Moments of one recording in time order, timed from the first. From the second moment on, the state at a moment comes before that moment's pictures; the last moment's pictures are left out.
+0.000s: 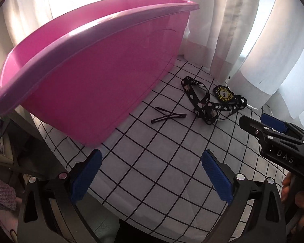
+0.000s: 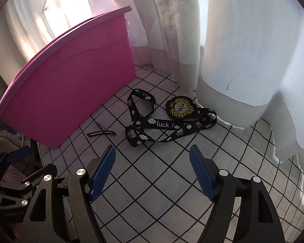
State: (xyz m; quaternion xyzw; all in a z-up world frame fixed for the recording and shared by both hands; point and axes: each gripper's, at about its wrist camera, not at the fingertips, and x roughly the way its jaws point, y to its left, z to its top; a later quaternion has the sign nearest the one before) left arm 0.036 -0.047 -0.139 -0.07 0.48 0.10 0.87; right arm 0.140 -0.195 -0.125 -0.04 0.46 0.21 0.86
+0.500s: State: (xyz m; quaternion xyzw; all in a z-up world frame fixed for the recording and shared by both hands) left arm 0.066 -0.054 -0.180 -0.10 0.48 0.11 0.86; right arm 0.198 -0.151 -0.185 -0.12 0.47 0.20 0.85
